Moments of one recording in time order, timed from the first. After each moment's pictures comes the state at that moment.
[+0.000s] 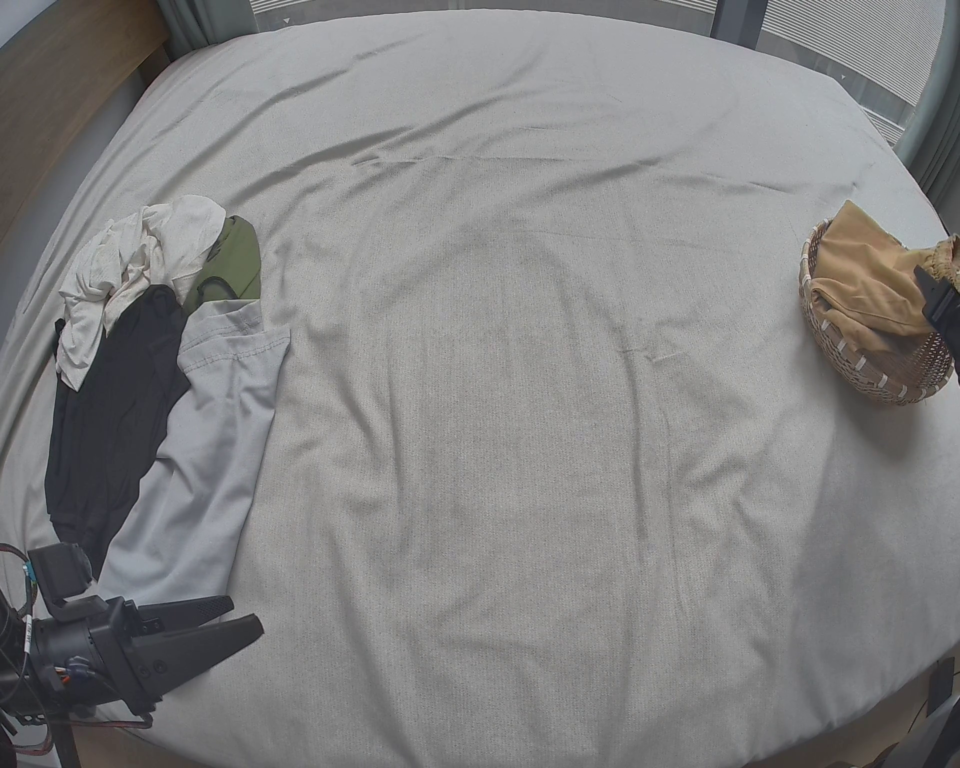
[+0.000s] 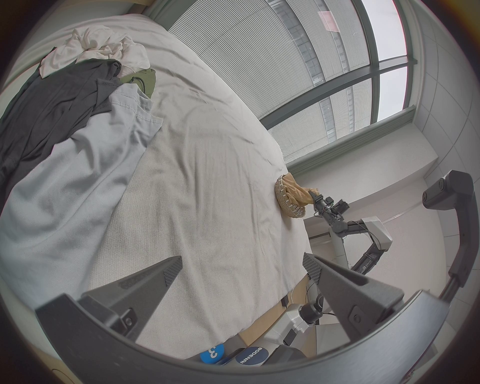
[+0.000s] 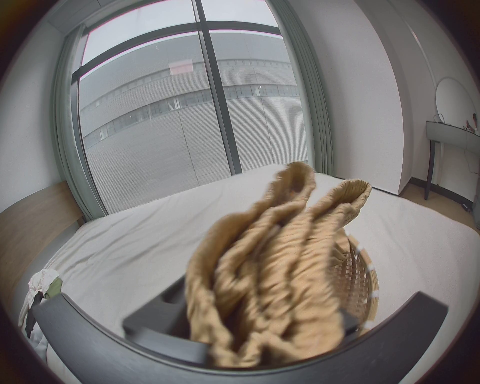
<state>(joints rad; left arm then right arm) -0.36 0.97 -0.17 -0.58 -0.47 -0.57 -0.34 1.57 -0.77 -0.96 0.14 0.37</state>
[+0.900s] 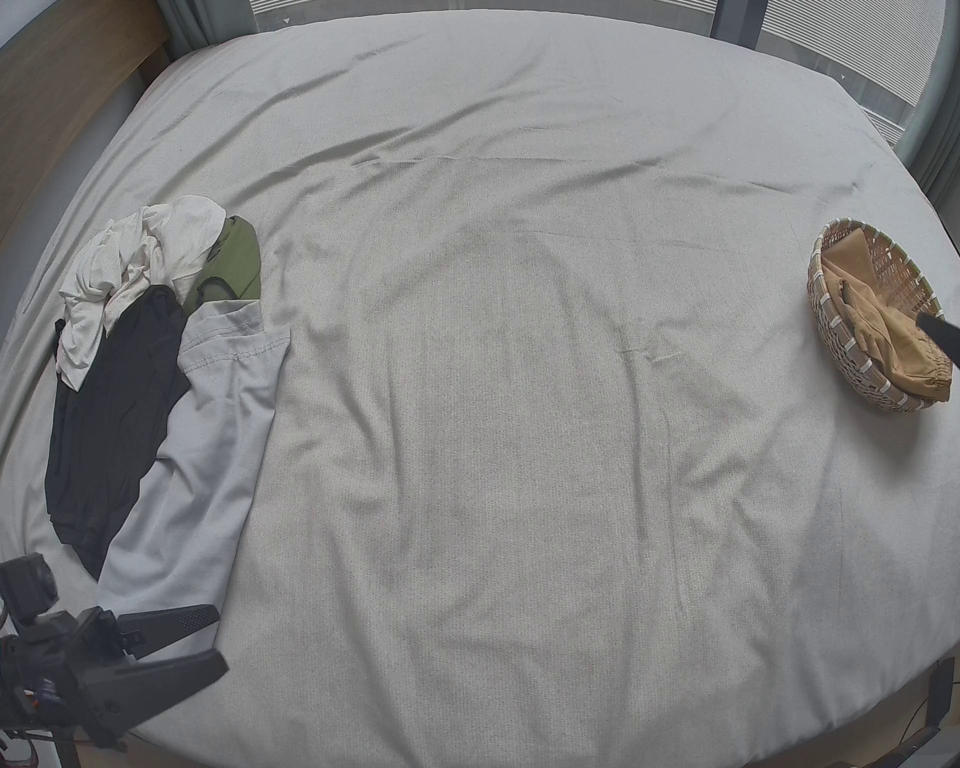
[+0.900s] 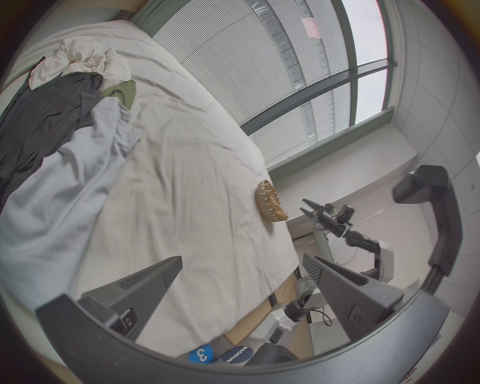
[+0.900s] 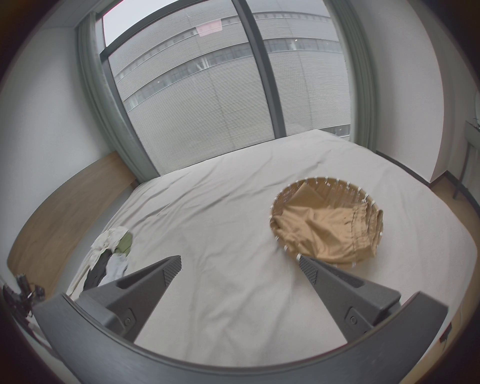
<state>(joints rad) -0.43 0.80 -0.16 -0.58 -0.51 -0.60 -0.03 0.91 -0.65 -0.23 0.18 0.25</state>
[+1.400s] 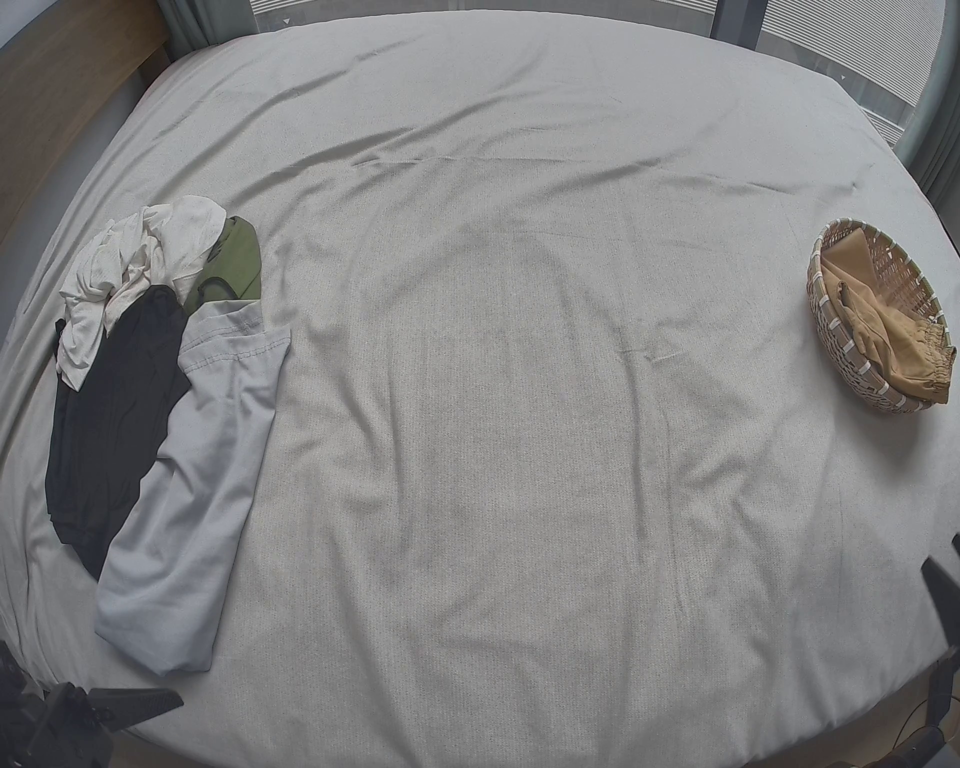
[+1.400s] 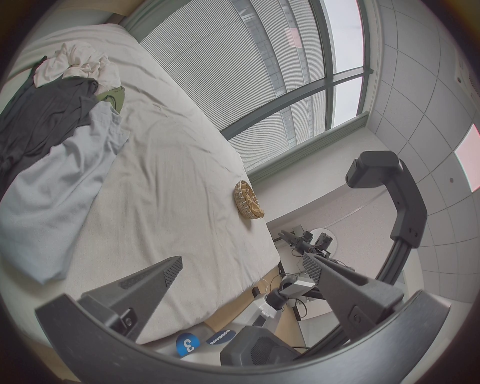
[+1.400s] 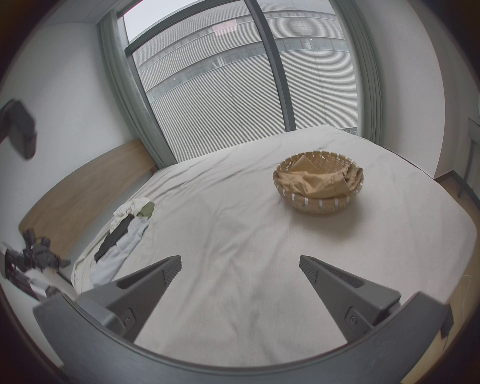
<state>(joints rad) -0.47 0.41 -0.07 -0.36 -0.51 -0.62 0.02 0.32 -0.16 -0.13 0.18 0.19</state>
